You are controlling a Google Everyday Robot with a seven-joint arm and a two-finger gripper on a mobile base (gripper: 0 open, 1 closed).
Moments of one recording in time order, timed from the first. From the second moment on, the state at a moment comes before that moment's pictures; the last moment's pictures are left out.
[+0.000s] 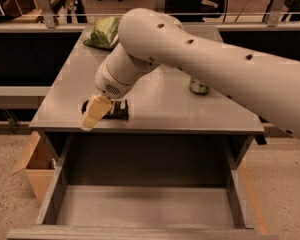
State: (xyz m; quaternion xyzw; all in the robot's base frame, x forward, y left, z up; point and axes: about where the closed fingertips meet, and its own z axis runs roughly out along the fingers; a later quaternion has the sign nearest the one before) arm 0.563 0.145 0.851 -0.64 0.68 0.17 0.30
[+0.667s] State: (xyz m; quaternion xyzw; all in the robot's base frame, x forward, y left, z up) arm 0.580 0.099 0.881 -0.62 0.69 0.15 0.33
